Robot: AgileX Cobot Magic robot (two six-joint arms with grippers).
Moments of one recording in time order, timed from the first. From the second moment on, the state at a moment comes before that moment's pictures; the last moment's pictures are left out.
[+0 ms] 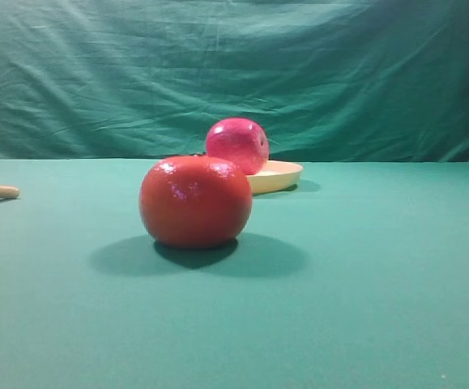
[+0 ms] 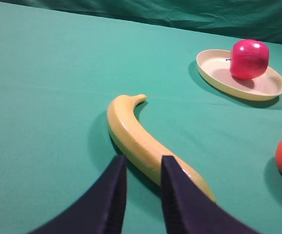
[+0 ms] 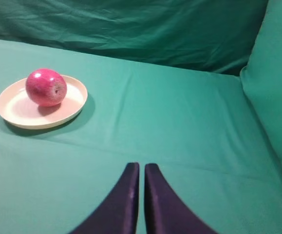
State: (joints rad) left arm -0.07 -0.02 0.02 -0.18 0.35 0.16; right arm 0.10 0.19 -0.24 0.04 0.42 -0.04
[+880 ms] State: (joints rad) left arm -0.07 -0.02 0.02 -0.18 0.35 0.16; right arm 0.08 -0.01 0.03 0.05 0.36 -0.04
